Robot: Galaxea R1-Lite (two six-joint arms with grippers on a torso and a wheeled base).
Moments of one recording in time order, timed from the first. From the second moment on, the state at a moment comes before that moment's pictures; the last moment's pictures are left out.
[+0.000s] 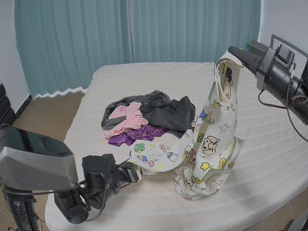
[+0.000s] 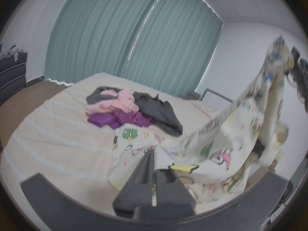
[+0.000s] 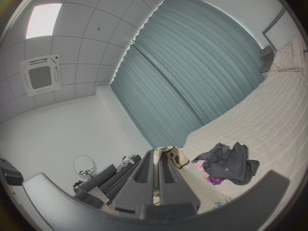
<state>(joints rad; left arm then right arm) -0.65 2.20 -0.37 -1.55 0.26 -0.48 0.50 1.46 -0.87 -0.84 0.18 0.63</state>
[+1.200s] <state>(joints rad) -0.64 1.55 -0.33 -1.29 0.36 -0.60 0.68 1.53 -0.66 -0.84 -0.06 0.91</state>
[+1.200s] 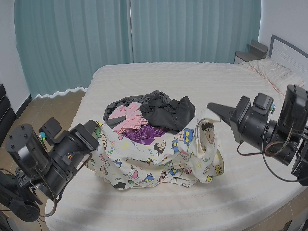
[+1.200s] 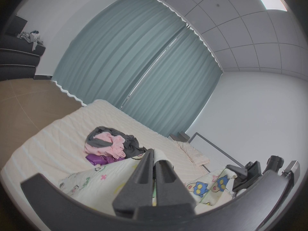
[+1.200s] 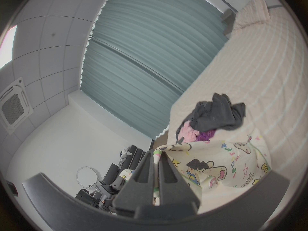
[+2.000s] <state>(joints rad) -0.72 1.65 -0.30 -1.30 0.37 -0.66 0.71 1.51 -0.52 -0.97 -0.06 0.93</state>
